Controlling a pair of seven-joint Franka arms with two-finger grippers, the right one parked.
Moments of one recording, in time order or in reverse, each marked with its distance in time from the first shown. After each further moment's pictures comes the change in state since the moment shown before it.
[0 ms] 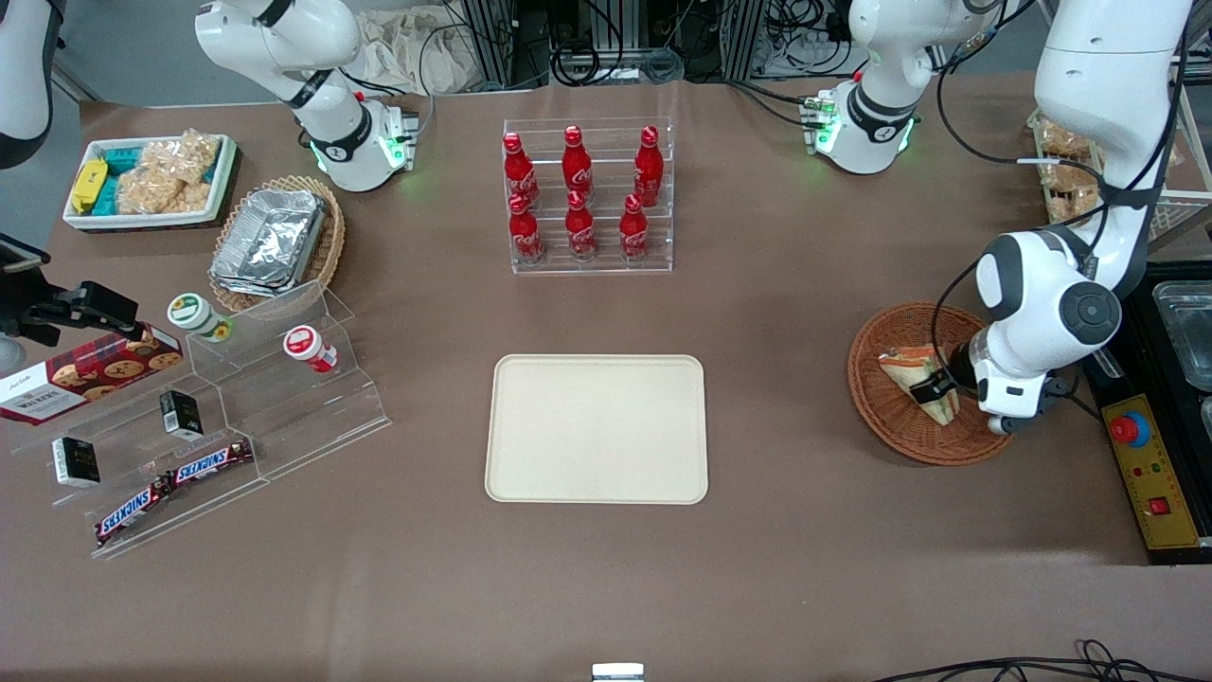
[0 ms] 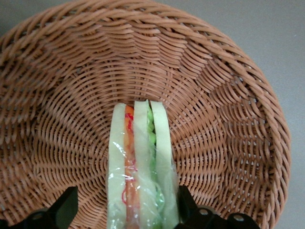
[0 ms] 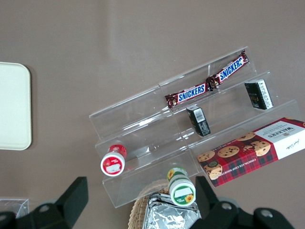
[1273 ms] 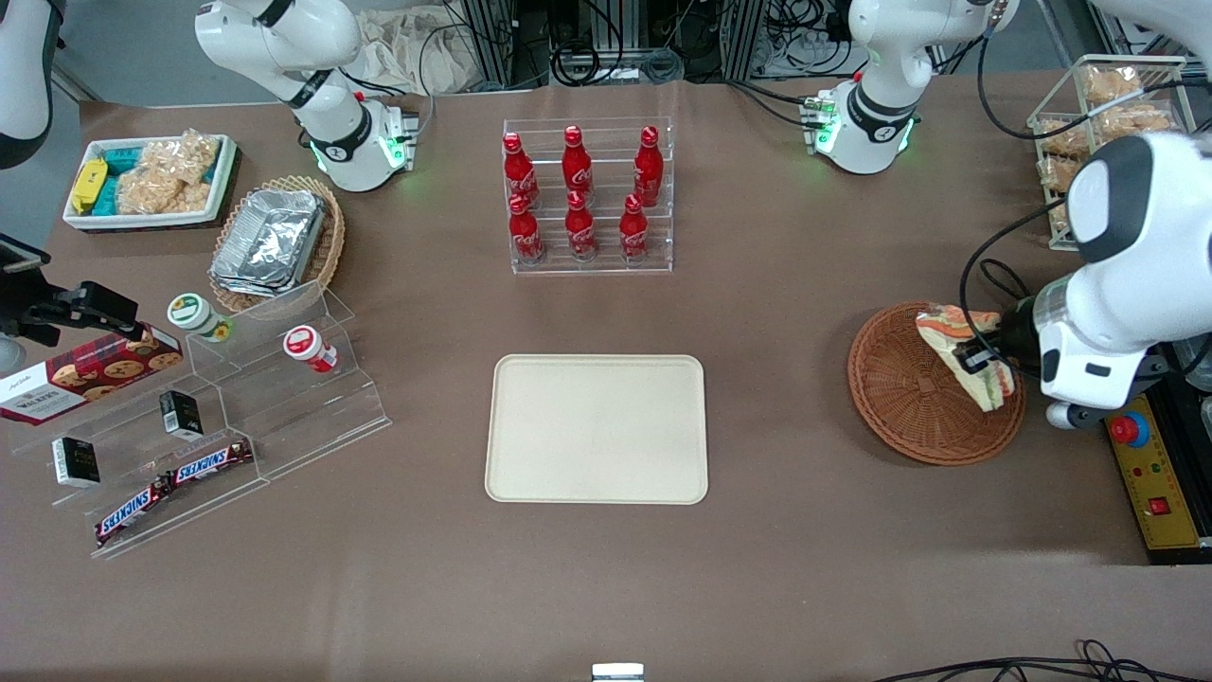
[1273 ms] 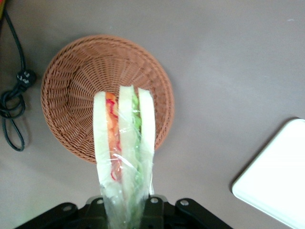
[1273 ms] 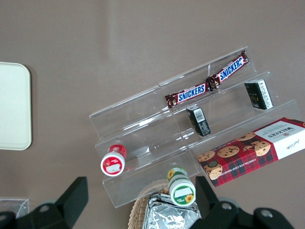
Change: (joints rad) arm -0.012 -0.136 -0.148 0.582 -0.006 -0.785 -0.045
